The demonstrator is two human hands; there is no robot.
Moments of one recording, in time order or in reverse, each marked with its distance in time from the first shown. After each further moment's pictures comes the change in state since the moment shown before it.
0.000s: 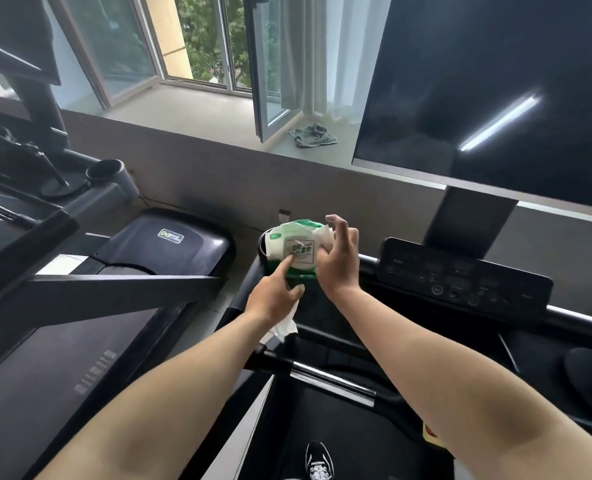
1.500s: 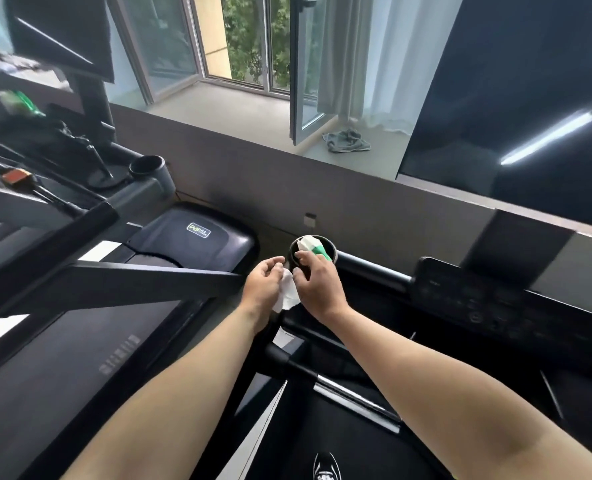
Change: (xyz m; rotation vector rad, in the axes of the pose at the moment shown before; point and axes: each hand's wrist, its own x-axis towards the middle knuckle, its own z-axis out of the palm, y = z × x) left_hand 0.018 -0.041 -0.041 -0.913 0.255 -0.235; right_hand -0.018 -0.020 0.064 -0.146 -0.400 -0.086
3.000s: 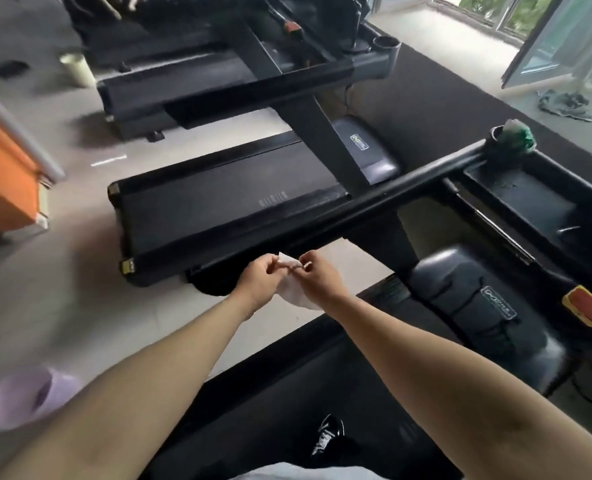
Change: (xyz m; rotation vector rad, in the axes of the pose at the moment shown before) left_hand -0.535 -0.179 -0.288 0.285 0.381 -0.135; right_hand -0.507 -0.121 0.152 0.027 -0.729 -0.041
